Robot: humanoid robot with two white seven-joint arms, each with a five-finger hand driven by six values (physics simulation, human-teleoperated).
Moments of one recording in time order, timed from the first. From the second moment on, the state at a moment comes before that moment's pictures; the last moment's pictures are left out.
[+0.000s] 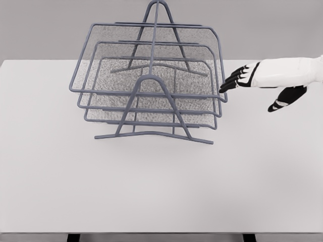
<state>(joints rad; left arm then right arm) 0.06 0.00 -0.13 -0.04 0.56 0.00 -0.24 -1.30 -1.13 1.29 -1.60 -0.18 -0.61 0.61</state>
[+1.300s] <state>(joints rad) 0.06 0.00 -0.13 -0.04 0.56 0.00 -0.24 -1.29 -0.96 1.33 -1.37 -0.05 -0.60 0.61</state>
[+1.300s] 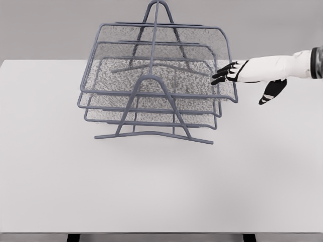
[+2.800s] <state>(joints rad) 0.06 0.00 -0.13 -0.04 0.56 0.00 -0.24 -1.25 -1.25 1.23 -1.34 -0.15 -0.61 0.61</state>
